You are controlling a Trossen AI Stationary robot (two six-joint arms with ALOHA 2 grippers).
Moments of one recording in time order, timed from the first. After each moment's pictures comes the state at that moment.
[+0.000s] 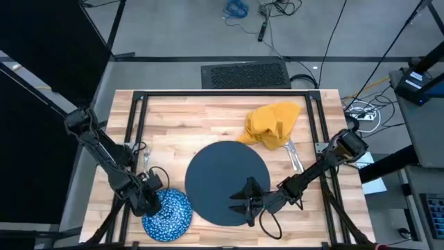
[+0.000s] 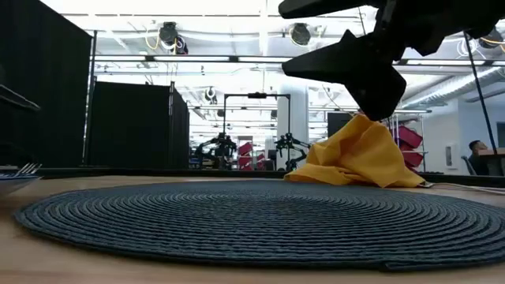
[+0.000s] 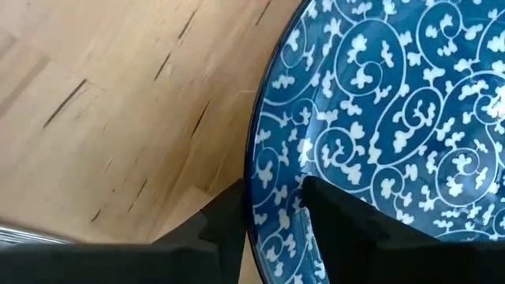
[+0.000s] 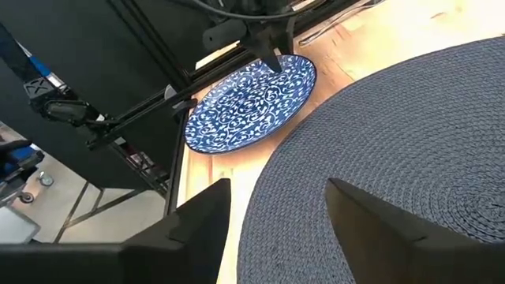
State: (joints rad) left arm -0.96 1.31 0.56 -0.60 -0.14 -1.54; right arm 0.61 1.82 0.84 0.62 0.52 0.72
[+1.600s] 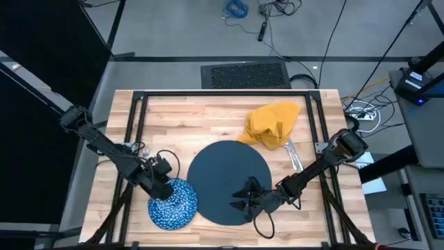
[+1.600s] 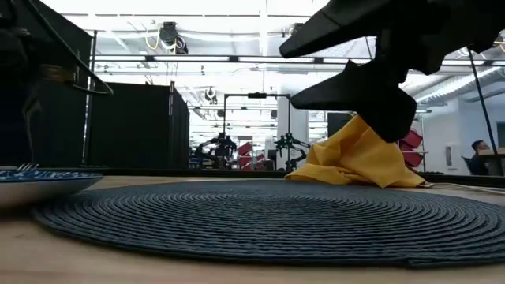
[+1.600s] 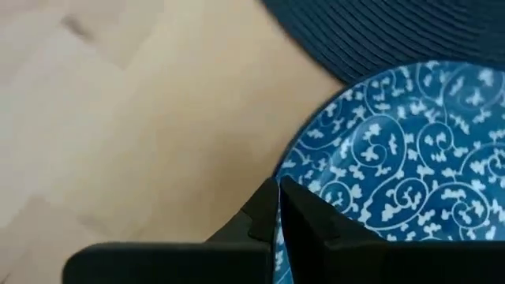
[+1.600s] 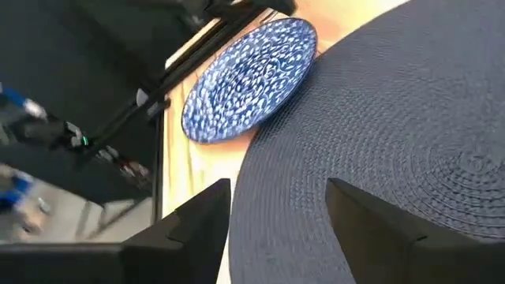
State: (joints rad) left arm -0.66 1.18 0.60 -0.75 -0.31 -1.35; right arm 0.57 1.82 0.84 0.53 0.53 0.99
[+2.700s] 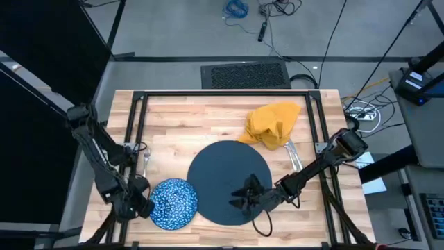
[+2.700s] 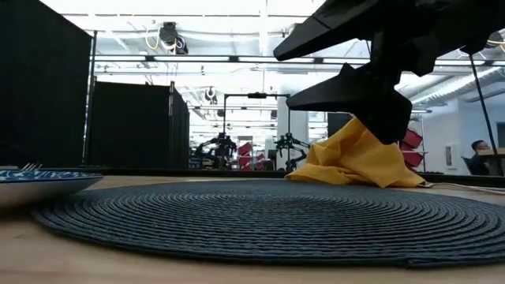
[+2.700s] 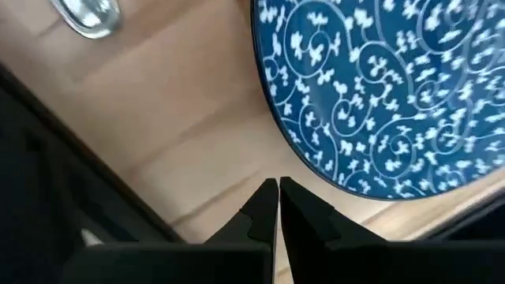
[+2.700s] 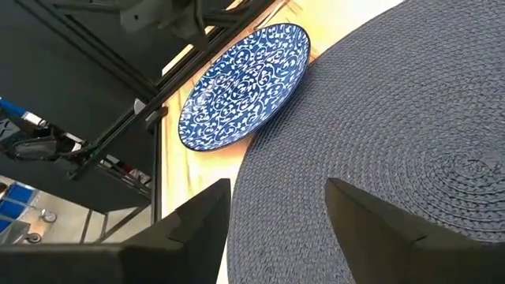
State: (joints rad) left arm -1.12 1.26 0.65 -0.72 0.00 -2.18; right arm 0.57 1.82 0.84 0.53 0.52 0.95
